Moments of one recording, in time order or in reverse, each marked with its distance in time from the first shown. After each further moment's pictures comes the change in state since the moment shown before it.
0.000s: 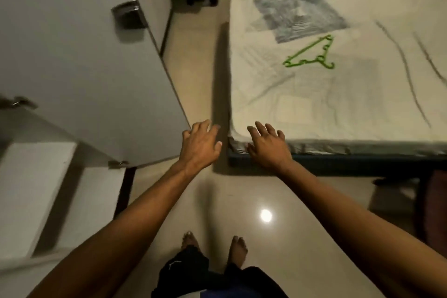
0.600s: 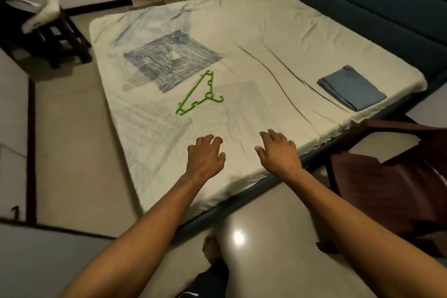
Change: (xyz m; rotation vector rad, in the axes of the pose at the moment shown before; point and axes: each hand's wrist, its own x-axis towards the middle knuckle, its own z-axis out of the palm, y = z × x) left_hand 0.248 0.286 0.038 -0.069 -0.099 0.500; right_hand 0.000 0.303 -0.088 0.087 0.189 0.651
